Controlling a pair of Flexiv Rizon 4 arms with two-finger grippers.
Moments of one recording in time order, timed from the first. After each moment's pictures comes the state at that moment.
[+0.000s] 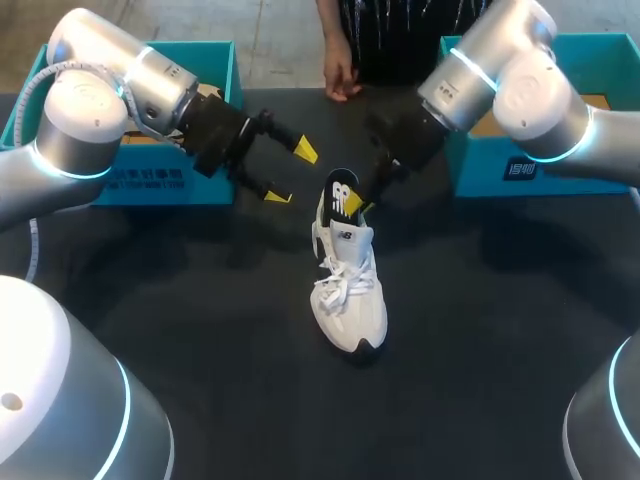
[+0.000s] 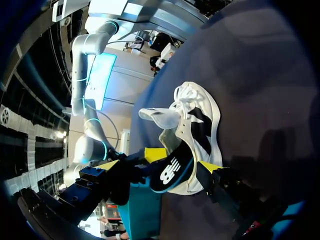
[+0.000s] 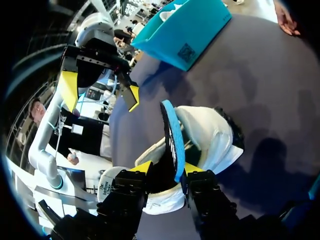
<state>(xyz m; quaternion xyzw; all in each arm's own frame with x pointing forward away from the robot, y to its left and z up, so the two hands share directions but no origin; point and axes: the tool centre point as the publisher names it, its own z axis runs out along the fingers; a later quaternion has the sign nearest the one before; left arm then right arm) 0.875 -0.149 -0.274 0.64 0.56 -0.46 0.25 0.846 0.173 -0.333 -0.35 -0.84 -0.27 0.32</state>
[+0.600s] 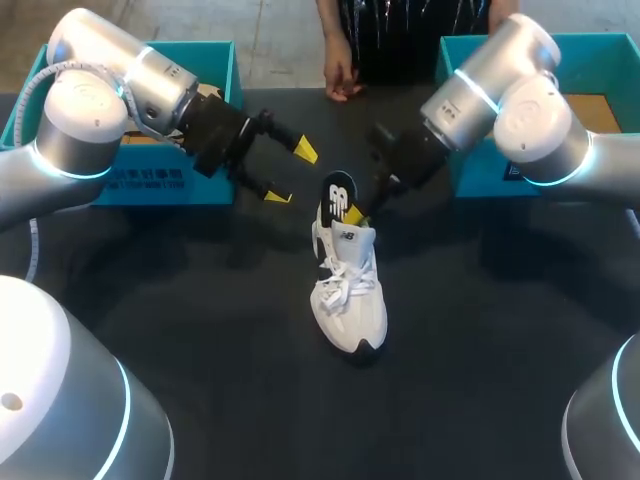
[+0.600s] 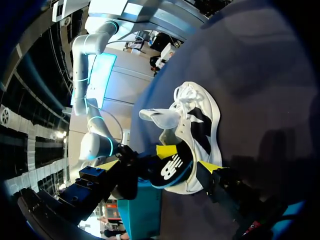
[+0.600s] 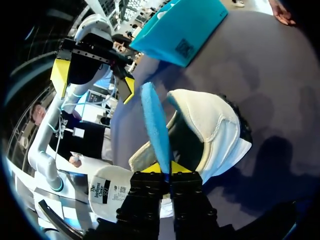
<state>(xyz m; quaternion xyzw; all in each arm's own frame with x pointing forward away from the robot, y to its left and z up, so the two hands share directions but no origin) 0.875 -0.149 -0.274 0.64 0.56 -0.46 0.25 0.832 0.176 -0.350 -0.36 -0.83 -0.28 0.33</state>
